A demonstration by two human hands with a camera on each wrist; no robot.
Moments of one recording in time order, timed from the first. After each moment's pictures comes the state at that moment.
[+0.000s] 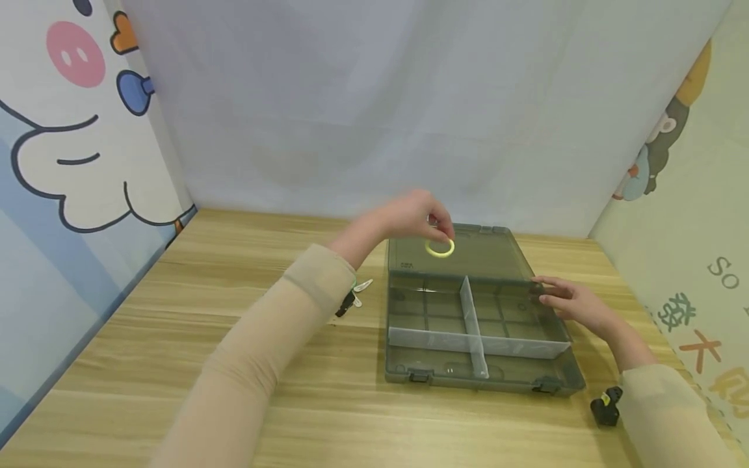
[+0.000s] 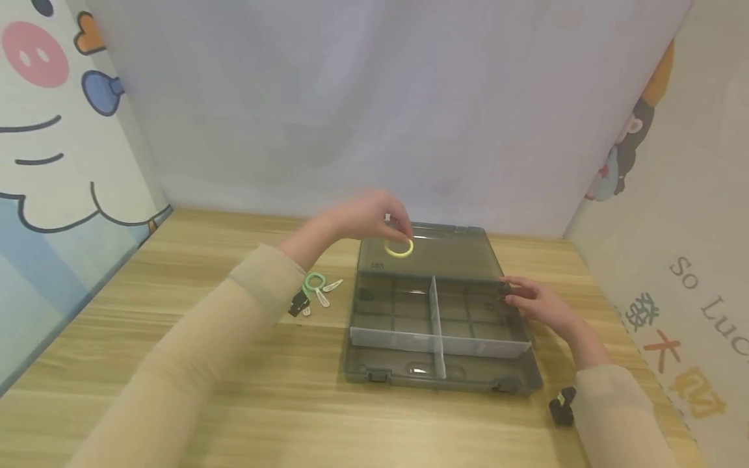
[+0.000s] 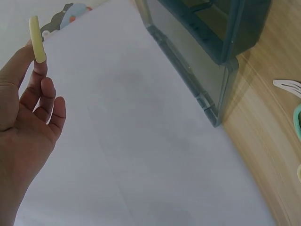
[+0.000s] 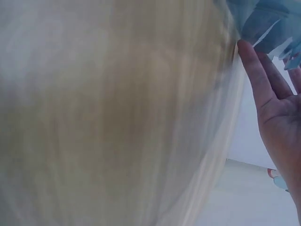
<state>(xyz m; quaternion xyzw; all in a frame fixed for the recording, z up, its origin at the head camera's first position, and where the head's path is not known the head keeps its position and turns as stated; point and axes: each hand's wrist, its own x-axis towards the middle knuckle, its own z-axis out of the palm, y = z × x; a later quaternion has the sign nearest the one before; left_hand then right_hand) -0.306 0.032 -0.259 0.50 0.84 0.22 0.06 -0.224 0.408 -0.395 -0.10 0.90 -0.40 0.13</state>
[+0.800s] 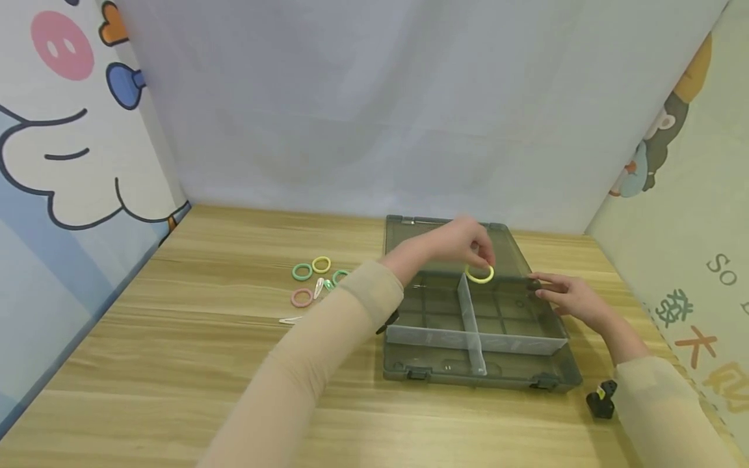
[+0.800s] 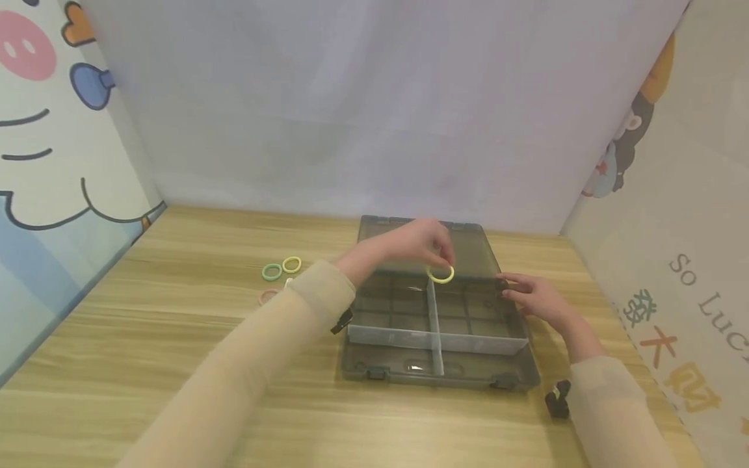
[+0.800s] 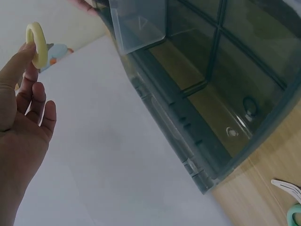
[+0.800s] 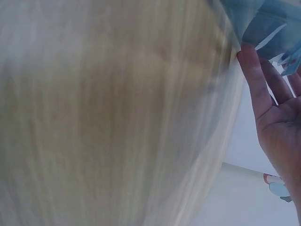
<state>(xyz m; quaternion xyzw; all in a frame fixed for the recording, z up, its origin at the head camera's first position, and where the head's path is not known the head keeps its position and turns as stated) -0.303 0.109 -0.306 0.54 0.81 0.22 0.07 -0.231 0.407 -0.394 -0.08 0.90 -0.40 0.13</state>
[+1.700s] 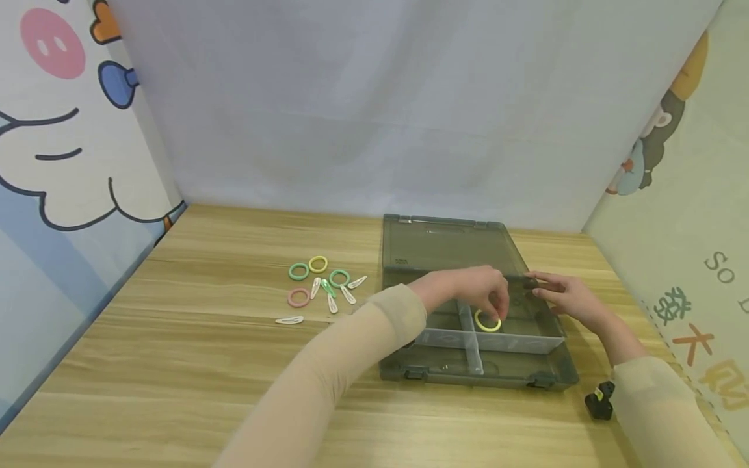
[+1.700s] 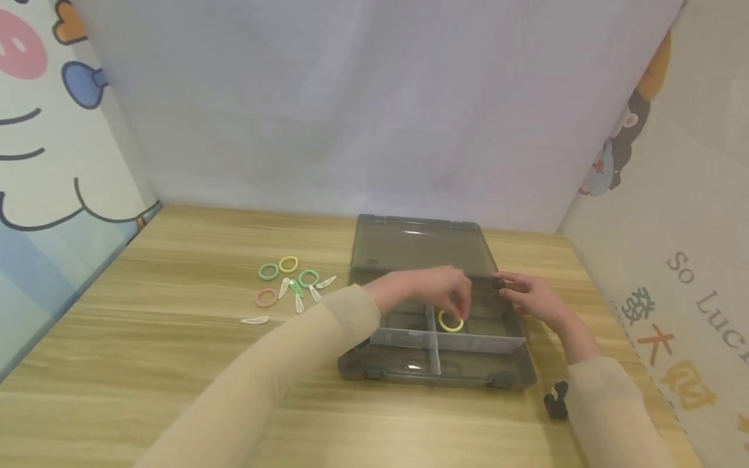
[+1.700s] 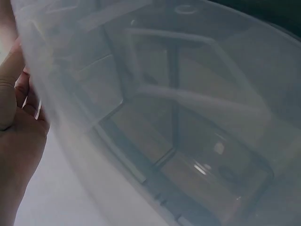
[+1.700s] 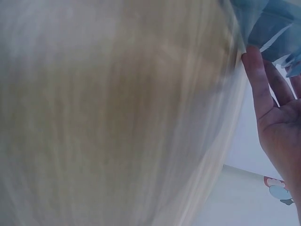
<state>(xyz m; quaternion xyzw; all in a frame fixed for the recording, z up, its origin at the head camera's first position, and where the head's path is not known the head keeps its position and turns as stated) -0.277 0.158 -0.360 0.59 0.77 0.14 0.18 -0.229 0.407 -0.396 -0.08 0.90 -0.40 0.12</state>
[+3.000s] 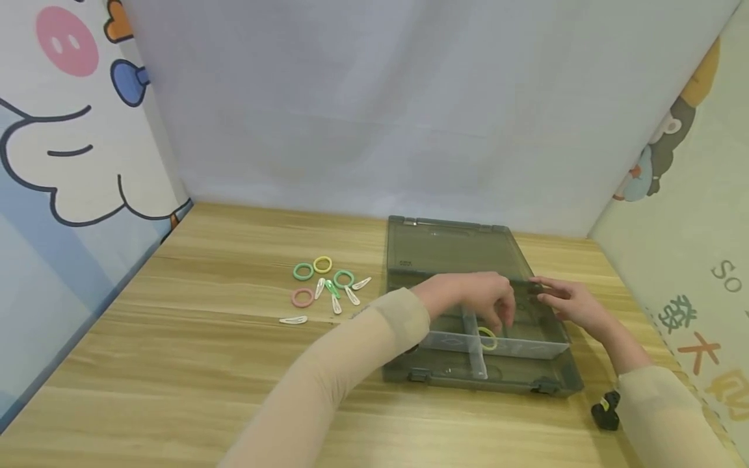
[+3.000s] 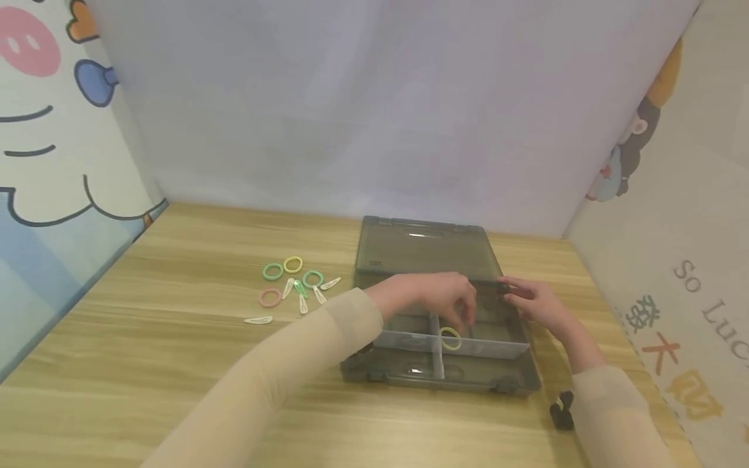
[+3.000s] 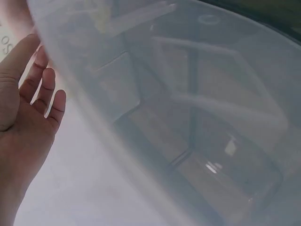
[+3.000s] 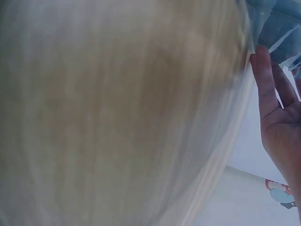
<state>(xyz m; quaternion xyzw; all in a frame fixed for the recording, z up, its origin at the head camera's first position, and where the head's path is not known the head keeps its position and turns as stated) -0.266 0.154 -0.350 0.56 0.79 0.13 0.21 -0.227 0.405 -0.394 -0.09 0.91 -0.40 0.11</state>
